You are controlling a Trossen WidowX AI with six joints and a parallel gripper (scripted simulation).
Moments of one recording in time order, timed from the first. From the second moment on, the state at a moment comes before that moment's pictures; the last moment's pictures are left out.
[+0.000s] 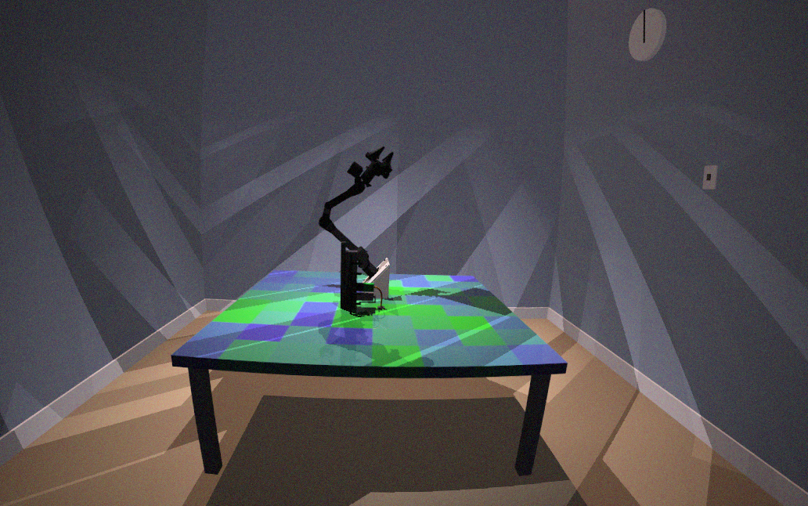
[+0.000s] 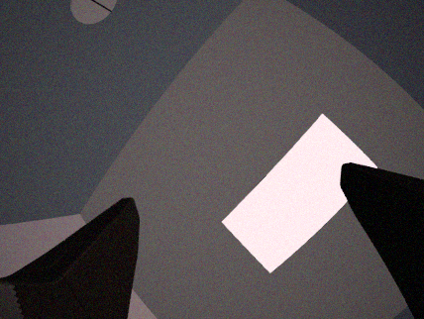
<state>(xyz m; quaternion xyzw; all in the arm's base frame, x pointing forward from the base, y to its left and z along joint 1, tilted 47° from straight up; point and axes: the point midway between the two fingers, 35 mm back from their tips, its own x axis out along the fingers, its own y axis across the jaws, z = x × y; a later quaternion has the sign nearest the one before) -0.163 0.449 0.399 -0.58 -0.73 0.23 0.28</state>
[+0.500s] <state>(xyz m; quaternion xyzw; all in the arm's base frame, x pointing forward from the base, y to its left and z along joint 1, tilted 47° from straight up) -0.036 0.492 0.284 -0.71 -0.53 0.37 0.26</state>
